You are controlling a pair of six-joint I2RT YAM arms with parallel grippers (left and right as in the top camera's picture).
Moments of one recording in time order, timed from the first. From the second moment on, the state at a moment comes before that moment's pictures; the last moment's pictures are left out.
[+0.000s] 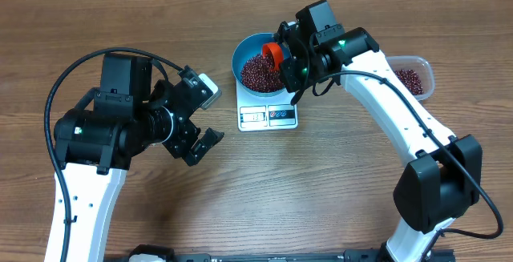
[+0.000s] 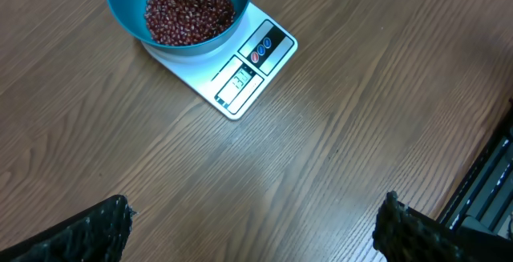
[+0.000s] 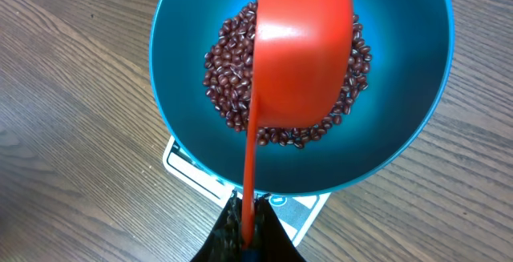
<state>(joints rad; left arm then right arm) -0.16 1.24 1.43 -1.25 0.42 0.56 0.41 1.90 1.68 -0.92 -0.27 -0.03</state>
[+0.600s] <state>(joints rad) -0.16 1.24 1.43 -1.25 0.42 0.56 0.41 1.90 1.68 -0.89 -0.22 -0.17</state>
